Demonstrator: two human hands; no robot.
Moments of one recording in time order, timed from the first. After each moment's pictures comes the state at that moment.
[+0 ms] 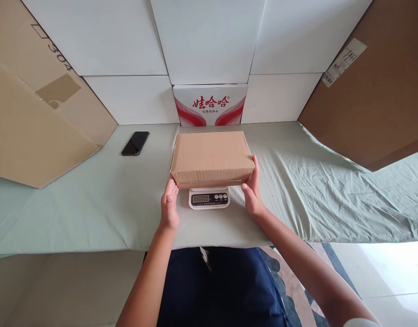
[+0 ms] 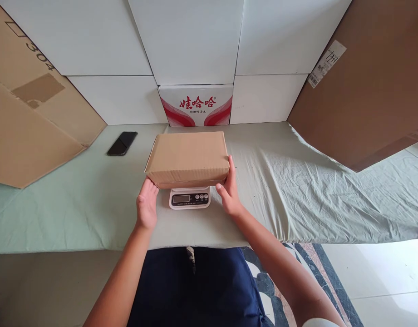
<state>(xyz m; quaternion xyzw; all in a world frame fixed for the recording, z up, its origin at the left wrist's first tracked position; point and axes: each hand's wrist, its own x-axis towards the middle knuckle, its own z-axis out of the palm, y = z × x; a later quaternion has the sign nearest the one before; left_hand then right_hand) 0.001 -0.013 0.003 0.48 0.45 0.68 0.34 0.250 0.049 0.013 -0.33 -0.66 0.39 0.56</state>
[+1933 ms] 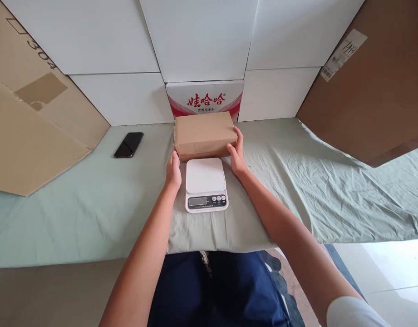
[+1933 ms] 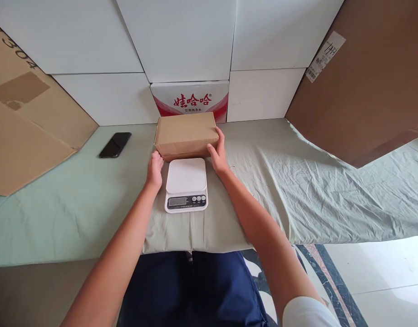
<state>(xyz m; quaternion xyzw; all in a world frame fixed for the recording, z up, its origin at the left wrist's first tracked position) -0.016 0.126 -0.008 0.45 0.48 0.66 0.36 0.219 0.183 0.017 -0.34 -0.65 0.33 0.60</state>
